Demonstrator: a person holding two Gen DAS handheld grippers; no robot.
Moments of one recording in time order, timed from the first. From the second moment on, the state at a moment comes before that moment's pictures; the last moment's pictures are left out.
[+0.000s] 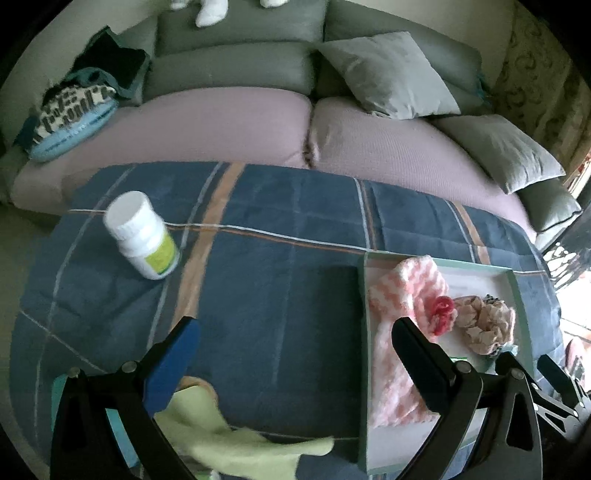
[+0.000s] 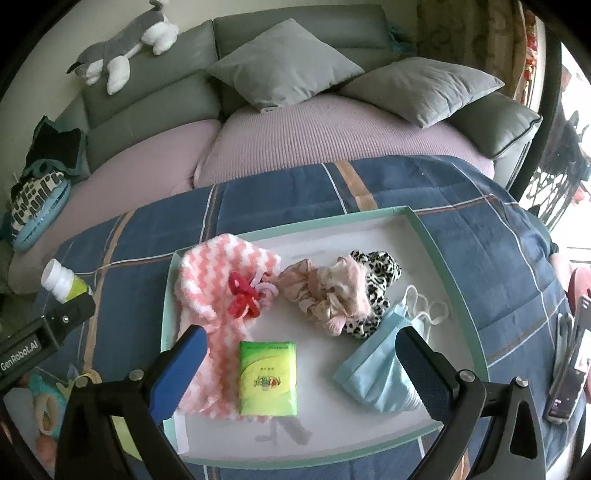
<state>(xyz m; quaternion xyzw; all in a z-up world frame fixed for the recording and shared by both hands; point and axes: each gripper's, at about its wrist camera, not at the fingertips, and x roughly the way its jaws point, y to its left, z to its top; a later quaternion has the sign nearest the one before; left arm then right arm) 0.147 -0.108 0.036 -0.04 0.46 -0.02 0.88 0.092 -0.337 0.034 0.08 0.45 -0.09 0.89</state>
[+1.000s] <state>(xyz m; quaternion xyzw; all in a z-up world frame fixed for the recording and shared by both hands) 0.058 -0.072 0.006 -0.08 0.50 0.00 0.86 0.019 -0.280 0.005 0.07 0.49 -0.04 0.87</state>
